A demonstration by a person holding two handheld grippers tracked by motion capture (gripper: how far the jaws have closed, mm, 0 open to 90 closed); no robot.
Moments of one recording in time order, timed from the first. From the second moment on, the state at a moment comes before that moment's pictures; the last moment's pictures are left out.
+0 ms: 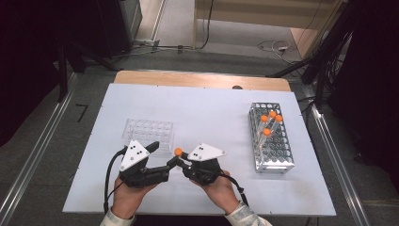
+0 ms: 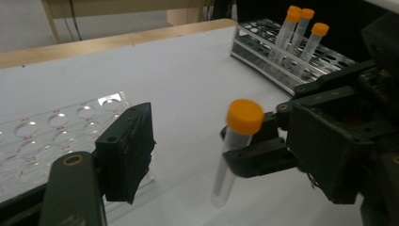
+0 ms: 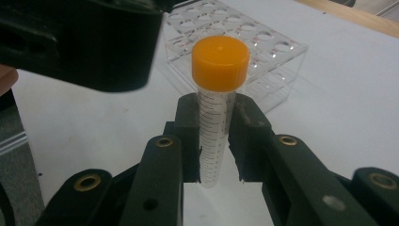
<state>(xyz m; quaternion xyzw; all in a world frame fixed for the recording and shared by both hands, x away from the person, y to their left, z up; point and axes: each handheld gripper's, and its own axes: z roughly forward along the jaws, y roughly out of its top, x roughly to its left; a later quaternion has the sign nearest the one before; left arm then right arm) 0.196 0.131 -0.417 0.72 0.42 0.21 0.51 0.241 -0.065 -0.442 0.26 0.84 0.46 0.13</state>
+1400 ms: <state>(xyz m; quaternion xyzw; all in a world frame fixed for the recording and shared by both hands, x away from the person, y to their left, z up) 0.198 0.143 -0.420 0.72 0.41 0.23 0.52 0.238 -0.045 -0.437 0.23 0.85 0.47 0.10</state>
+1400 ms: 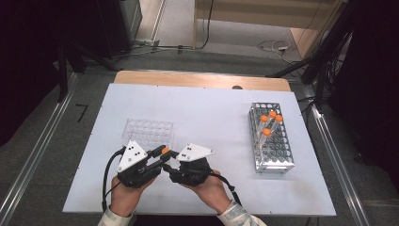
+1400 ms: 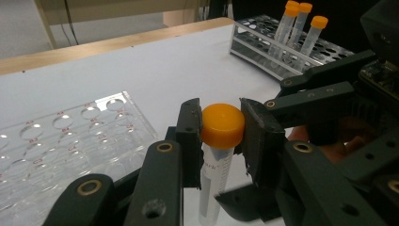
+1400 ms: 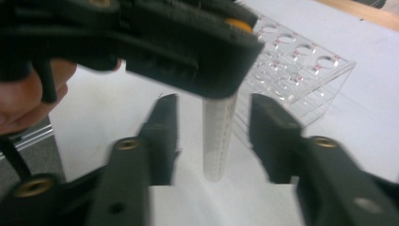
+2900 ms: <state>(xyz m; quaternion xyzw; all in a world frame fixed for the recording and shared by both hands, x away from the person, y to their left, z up) 0.228 0.228 -0.386 0.64 0.49 0.31 0.50 0.239 -0.138 -0.443 0.31 0.82 0.46 0.13</state>
